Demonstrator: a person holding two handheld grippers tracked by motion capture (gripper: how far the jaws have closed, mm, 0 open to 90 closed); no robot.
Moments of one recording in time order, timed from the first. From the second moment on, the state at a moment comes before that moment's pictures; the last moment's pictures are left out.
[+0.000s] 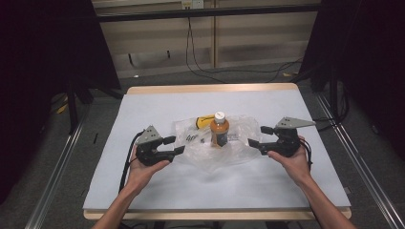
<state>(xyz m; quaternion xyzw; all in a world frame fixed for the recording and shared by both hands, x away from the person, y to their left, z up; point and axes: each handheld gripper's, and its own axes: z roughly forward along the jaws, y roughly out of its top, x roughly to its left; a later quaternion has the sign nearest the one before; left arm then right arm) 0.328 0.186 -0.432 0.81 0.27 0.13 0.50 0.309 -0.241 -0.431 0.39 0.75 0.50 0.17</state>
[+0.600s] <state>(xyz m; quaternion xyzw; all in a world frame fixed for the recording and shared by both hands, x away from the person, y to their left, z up) 0.277 0.219 -0.446 0.76 0.29 0.17 0.55 0.233 -0.281 -0.435 0.43 0.69 0.54 0.23</state>
